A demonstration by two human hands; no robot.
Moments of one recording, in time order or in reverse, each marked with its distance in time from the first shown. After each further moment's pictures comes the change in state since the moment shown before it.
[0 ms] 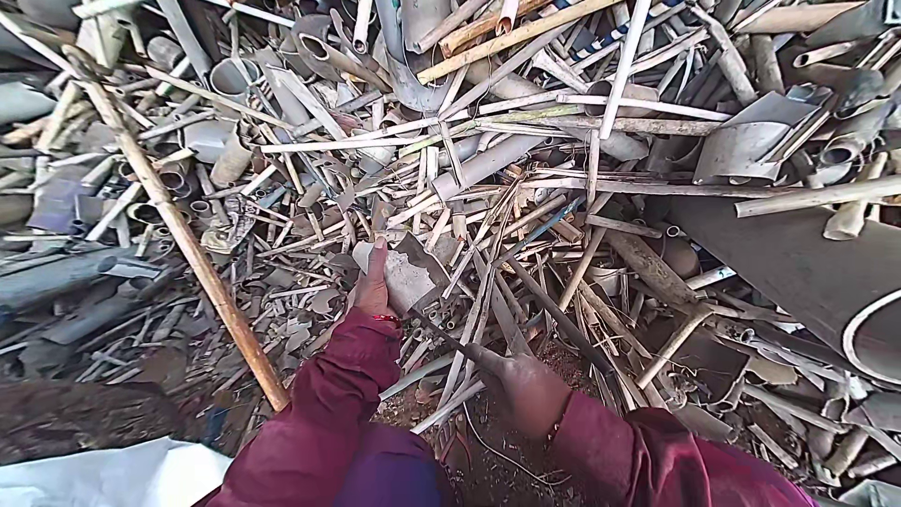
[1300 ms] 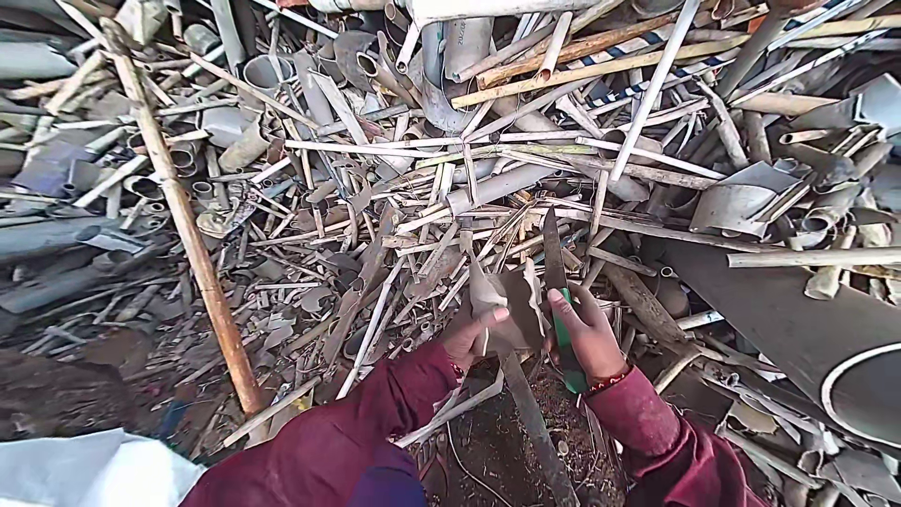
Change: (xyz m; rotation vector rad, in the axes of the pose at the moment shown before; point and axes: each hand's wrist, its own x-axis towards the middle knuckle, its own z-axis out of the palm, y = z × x) left_hand -0.074 -0.034 0.029 -0.046 -0.663 -0.186; right_hand 0.006 0.042 -0.036 0.960 0.806 -0.053
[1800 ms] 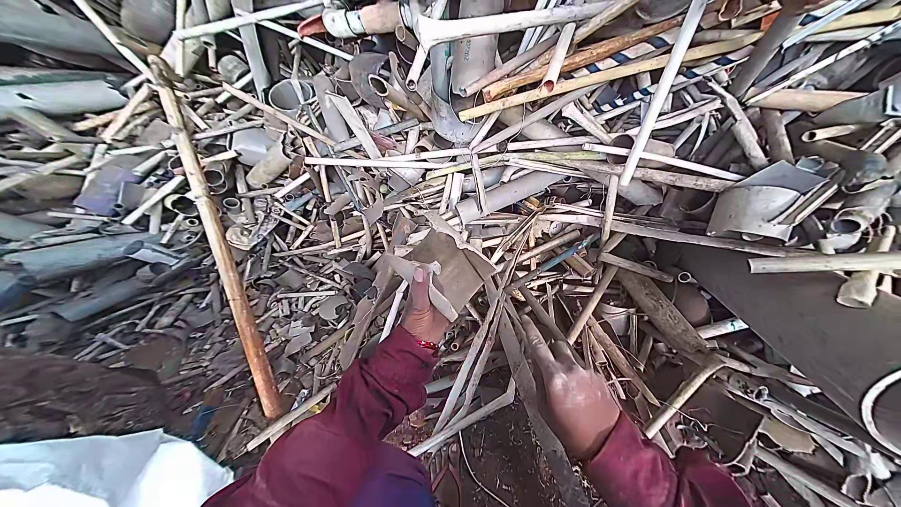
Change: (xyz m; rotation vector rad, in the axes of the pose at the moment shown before) left_hand 0.024 0.035 -0.034 -0.353 0.222 0.438; right_hand -0.044 0.013 0.023 -1.037 -0.120 -0.459
